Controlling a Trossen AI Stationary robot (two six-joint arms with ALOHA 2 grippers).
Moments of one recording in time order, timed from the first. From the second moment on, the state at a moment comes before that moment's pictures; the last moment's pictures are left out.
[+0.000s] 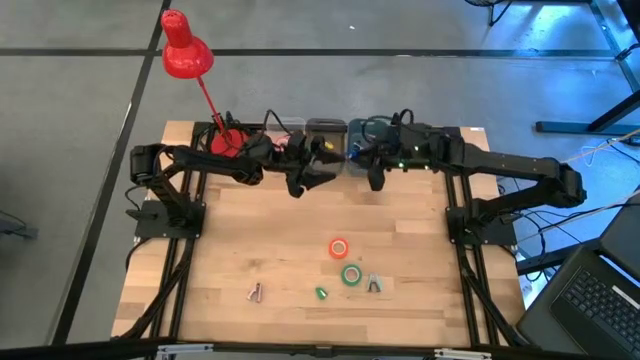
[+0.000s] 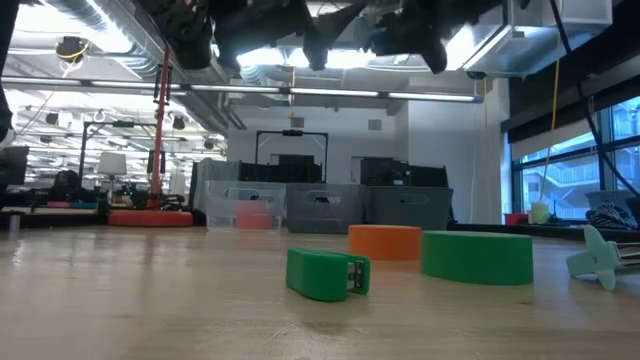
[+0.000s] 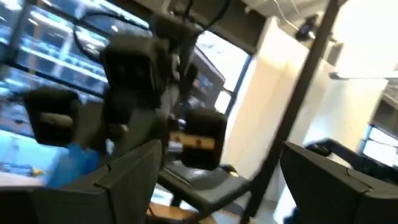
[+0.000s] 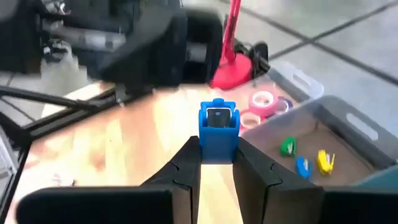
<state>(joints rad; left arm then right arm) 0.27 1.63 0.91 1.14 0.45 -0.58 -0.22 1.21 1.03 -0.24 0.00 0.28</state>
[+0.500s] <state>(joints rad) 0.29 1.57 0.91 1.26 0.31 -0.51 -0.53 1.67 1.29 -0.30 -0.35 0.13</state>
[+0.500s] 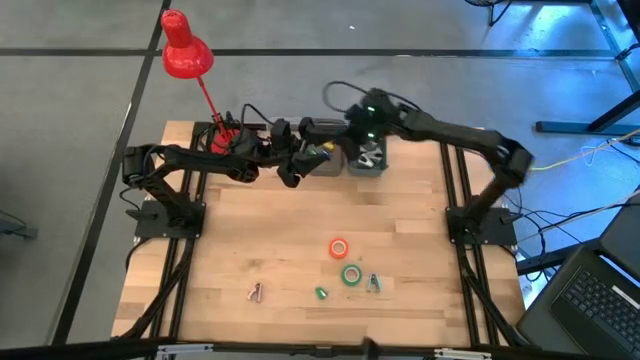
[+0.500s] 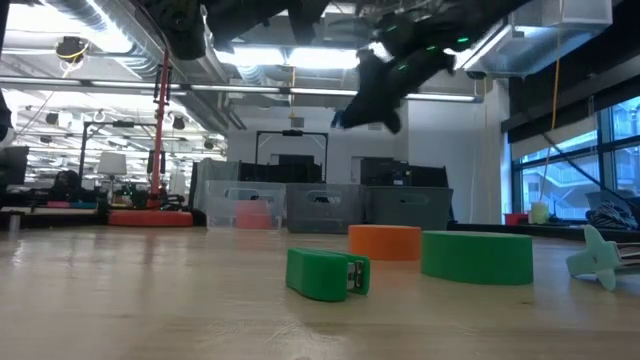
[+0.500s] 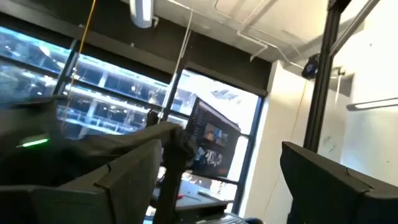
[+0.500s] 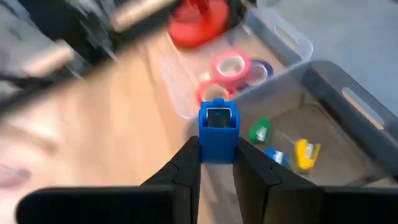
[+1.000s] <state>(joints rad) 0.29 1.57 0.91 1.40 0.30 -0.56 -0.58 2.29 2.11 -0.98 -0.19 -0.17</state>
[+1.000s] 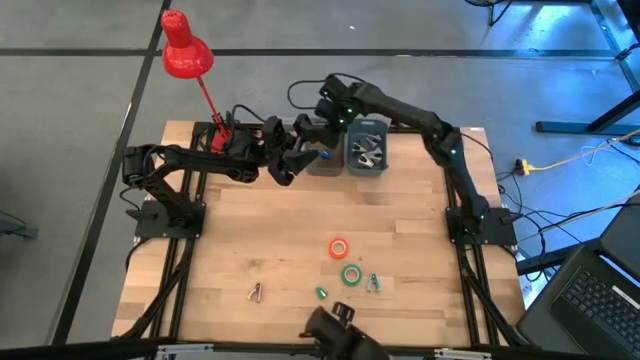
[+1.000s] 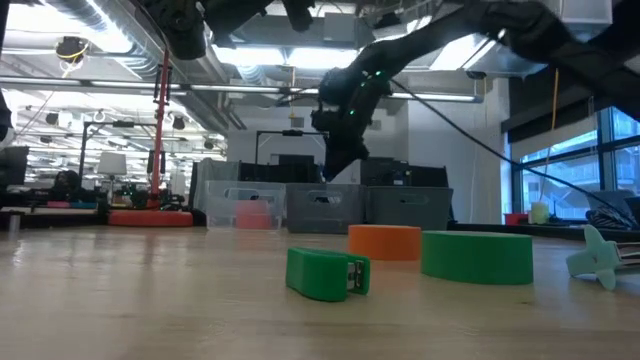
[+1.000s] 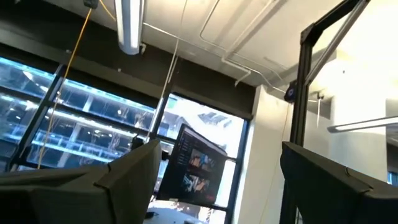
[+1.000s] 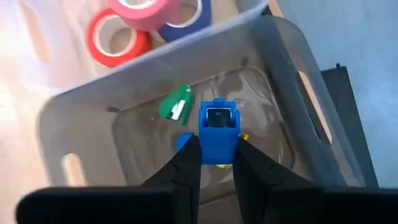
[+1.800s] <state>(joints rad) 0.29 1.57 0.91 1.39 0.28 -0.56 -0.58 2.46 2.24 -1.03 -0.21 -0.18</state>
